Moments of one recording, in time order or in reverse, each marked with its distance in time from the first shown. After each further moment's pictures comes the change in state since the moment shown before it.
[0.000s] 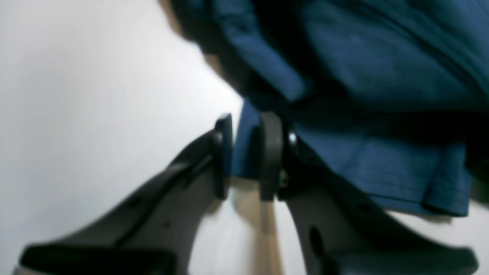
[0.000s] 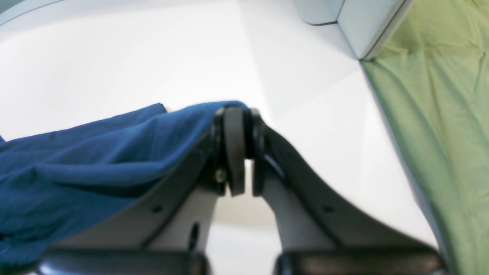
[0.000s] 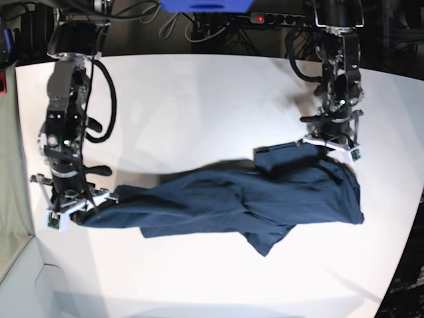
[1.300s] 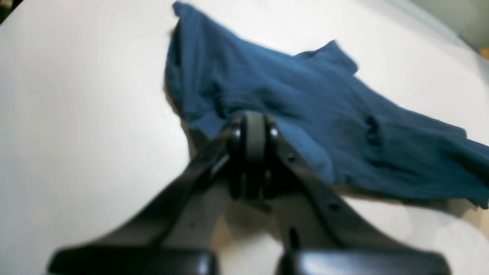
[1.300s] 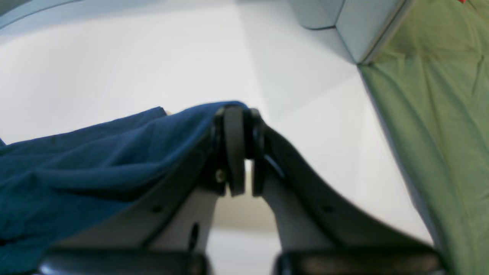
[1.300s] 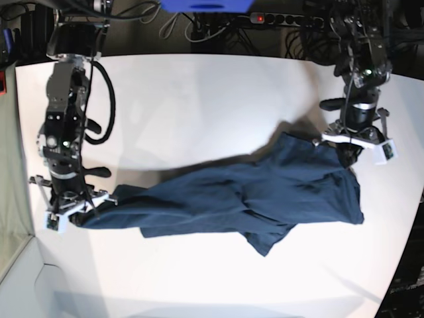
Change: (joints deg) left arm 11.2 -0.5 -5.5 34.1 -1.7 0.5 7.1; right arm 0.3 0.2 0.0 0.4 0.0 0.0 -0.3
